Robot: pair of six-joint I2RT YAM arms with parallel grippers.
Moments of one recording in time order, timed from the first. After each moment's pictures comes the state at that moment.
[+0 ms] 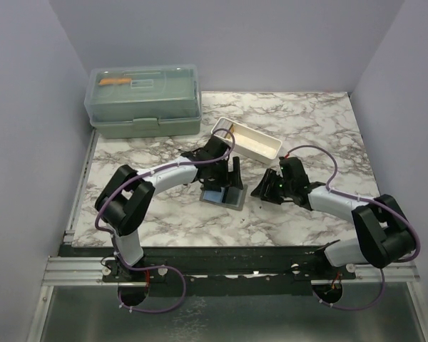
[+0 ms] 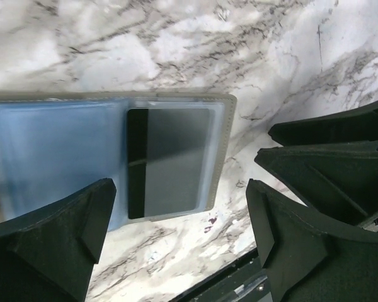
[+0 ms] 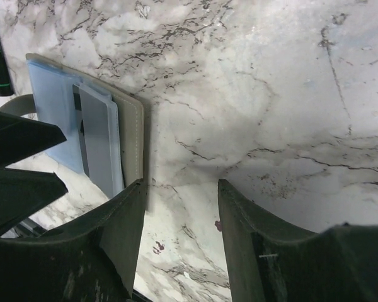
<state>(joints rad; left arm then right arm) -0.71 1.78 1.14 -0.32 0.24 -0.73 0.43 1.39 0.53 0.01 -0.23 0.76</state>
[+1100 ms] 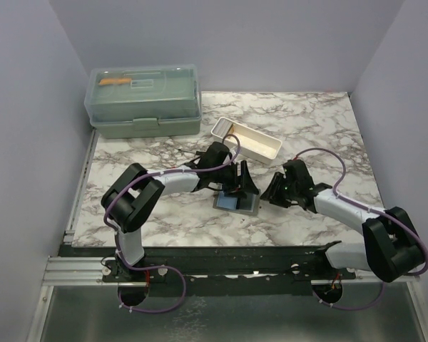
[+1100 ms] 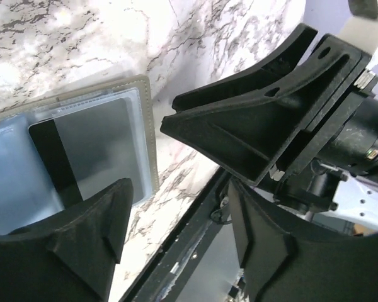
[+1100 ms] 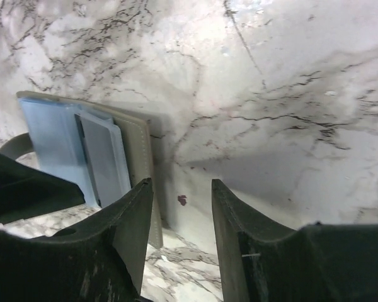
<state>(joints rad) -0.74 1.83 1.02 0.11 0.61 -0.90 0.43 1.30 0.53 -0.14 -0.13 0.79</state>
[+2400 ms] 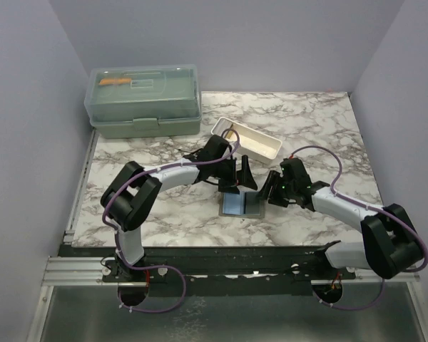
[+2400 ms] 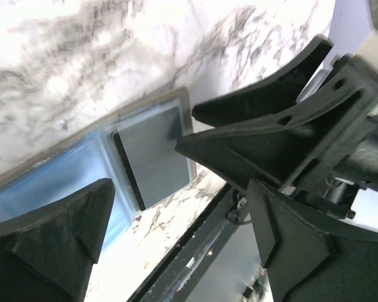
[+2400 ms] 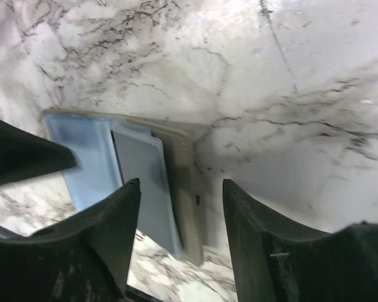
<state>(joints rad) -0.71 1.86 1.07 0.01 0.62 -0.84 0.45 1.34 0.56 -0.13 -0.15 0.77</state>
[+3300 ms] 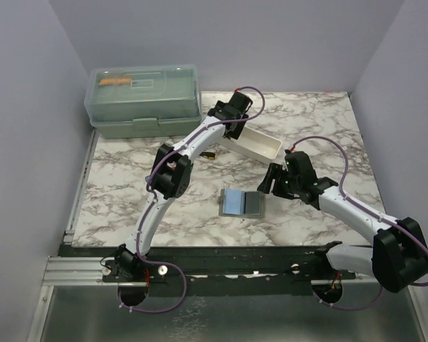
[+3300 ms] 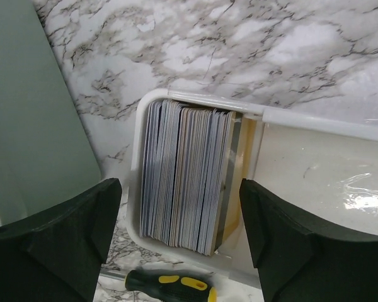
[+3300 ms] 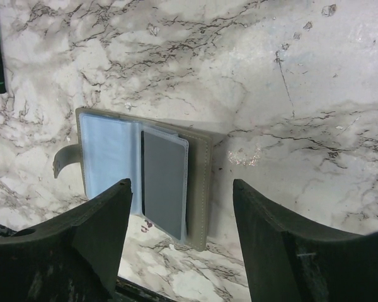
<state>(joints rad) -0.62 2.50 2.35 -0.71 -0.39 -0.04 0.45 1.21 0.64 -0.27 -0.10 0.63</state>
